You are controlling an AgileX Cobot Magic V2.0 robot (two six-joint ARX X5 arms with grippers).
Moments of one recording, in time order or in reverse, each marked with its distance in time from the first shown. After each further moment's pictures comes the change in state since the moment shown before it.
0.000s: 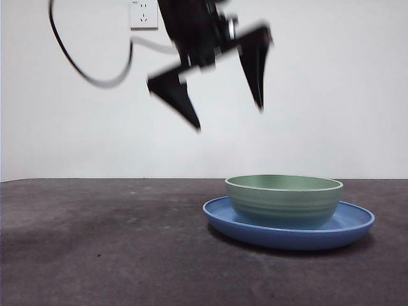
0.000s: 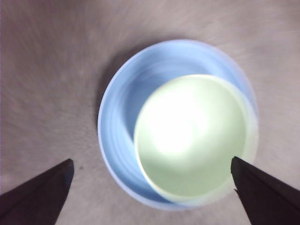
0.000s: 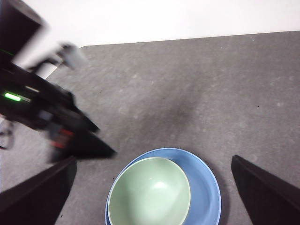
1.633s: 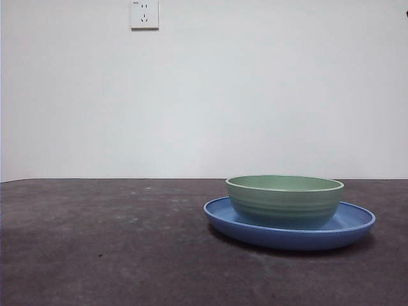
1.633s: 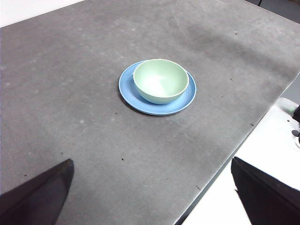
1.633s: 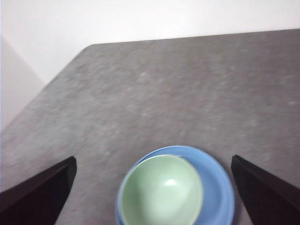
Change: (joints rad) left arm 0.033 -1.494 -0.827 -0.075 -0.001 0.255; right arm 0.000 0.001 0.000 -0.006 -0.051 0.013
